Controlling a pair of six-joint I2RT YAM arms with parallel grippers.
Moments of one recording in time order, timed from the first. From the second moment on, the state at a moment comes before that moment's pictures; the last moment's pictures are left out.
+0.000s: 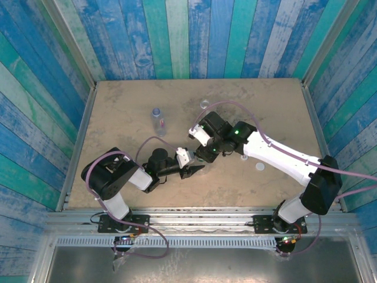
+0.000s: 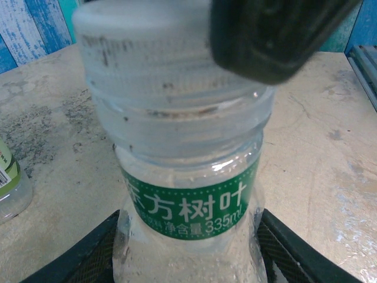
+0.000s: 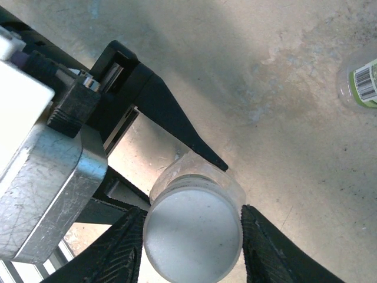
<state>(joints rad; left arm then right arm) -0.68 1.70 0.30 1.19 0.53 0.18 0.88 1.53 1.32 -0.85 -0.07 -0.05</state>
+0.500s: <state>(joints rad) -0.68 1.70 0.30 1.18 0.53 0.18 0.84 1.41 1.24 -0.76 -0.11 0.01</state>
